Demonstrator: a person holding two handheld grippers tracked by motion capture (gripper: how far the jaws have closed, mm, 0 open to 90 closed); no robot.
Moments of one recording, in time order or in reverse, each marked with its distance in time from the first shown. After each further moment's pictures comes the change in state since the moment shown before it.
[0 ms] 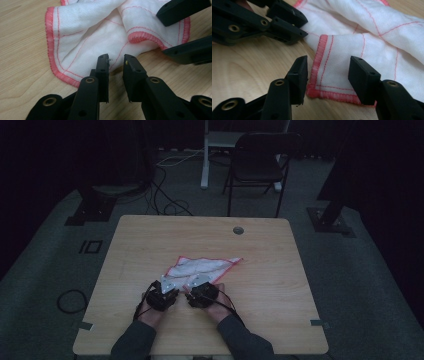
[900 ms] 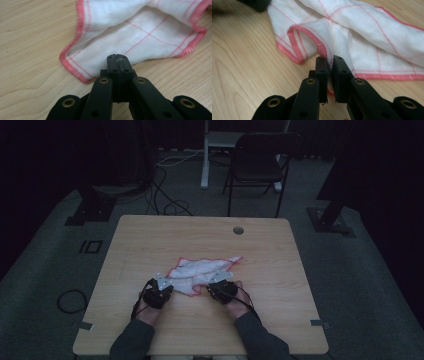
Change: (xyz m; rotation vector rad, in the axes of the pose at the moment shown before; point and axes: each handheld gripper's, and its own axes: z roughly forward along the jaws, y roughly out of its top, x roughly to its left) left arm 0.014 0.000 -0.005 0.026 0.036 -0.045; right arm -0.044 -0.025 -0.038 0.005 -0.033 0.026
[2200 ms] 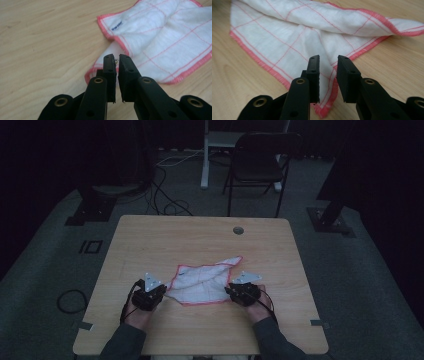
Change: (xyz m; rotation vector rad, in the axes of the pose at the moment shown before) left arm 0.010 0.003 -0.039 -0.056 -0.015 -0.036; right arm -0.035 -0.041 -0.041 -0.063 -0.025 0.128
